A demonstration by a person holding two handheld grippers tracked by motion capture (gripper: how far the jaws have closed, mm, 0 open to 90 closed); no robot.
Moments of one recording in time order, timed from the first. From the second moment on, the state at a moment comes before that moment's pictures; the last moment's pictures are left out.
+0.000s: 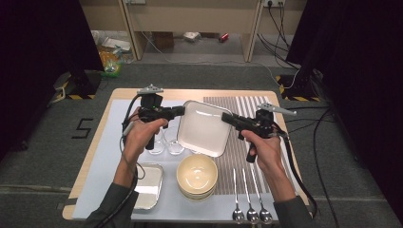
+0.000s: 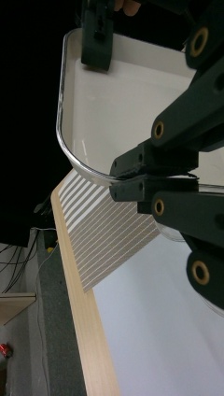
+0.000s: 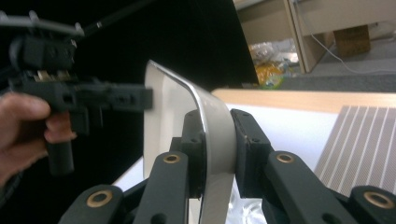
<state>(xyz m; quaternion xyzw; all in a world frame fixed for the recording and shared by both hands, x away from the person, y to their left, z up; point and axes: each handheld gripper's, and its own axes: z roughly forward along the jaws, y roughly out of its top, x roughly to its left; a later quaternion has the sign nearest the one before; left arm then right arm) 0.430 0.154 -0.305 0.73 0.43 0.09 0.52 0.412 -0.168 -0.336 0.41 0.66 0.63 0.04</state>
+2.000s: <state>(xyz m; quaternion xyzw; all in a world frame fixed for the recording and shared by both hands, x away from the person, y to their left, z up) 0.342 0.324 -0.432 0.71 0.52 0.17 0.44 0.445 -0.273 -0.401 0.51 0.64 0.57 0.05</state>
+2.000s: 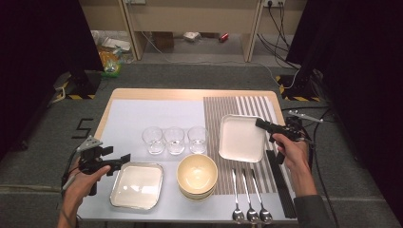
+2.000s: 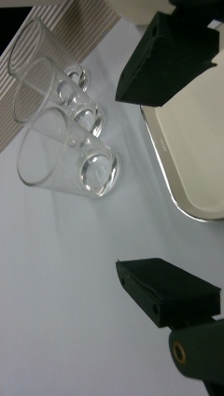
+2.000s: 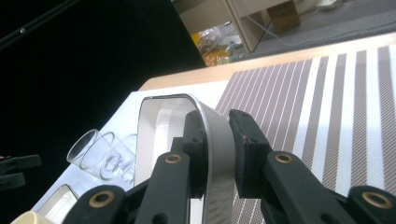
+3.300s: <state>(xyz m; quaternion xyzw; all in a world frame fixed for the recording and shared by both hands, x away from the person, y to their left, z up) 0.306 0.369 -0.496 0.70 0.57 0.18 0.39 0.459 -0.279 -0.453 0.50 0.64 0.59 0.01</state>
